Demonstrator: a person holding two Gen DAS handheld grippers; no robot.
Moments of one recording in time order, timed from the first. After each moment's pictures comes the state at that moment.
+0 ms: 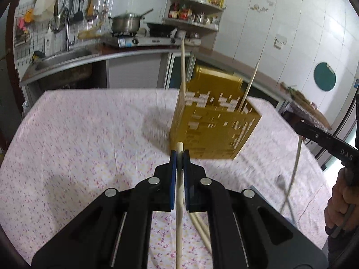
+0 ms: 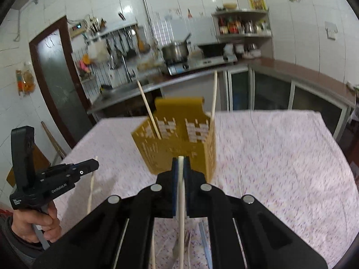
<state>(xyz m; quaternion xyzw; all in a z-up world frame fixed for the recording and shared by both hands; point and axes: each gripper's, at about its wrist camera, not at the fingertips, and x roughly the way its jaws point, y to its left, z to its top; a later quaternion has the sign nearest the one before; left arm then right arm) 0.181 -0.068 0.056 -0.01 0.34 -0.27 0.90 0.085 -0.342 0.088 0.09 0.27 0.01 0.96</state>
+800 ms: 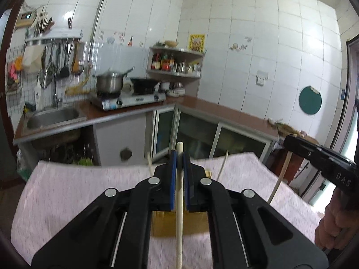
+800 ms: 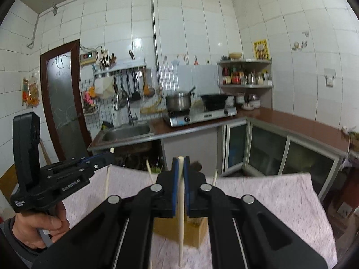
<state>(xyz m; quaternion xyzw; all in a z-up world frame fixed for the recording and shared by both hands) 0.209 -0.119 0.193 -0.01 0.19 -0.31 0.93 0.098 -0.340 0.213 0.04 0.13 0.00 0.99</state>
